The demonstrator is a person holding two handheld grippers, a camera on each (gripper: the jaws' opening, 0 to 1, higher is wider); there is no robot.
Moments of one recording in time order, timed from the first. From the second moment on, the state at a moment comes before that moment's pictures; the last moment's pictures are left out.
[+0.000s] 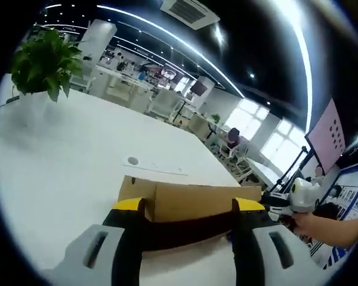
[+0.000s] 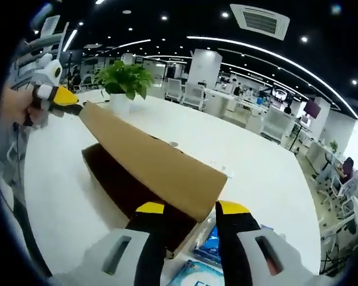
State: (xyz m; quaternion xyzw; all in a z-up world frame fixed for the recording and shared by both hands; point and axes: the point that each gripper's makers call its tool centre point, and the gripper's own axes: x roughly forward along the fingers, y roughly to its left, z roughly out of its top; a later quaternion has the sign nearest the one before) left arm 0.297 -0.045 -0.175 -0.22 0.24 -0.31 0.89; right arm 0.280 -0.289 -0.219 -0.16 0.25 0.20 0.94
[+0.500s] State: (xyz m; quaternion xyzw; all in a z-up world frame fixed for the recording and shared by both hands) left arm 0.280 -0.045 -0.200 -0.17 0.25 -0.31 0.90; right arm 0.262 -0.268 -0.235 -0.09 0.29 0.24 0.92
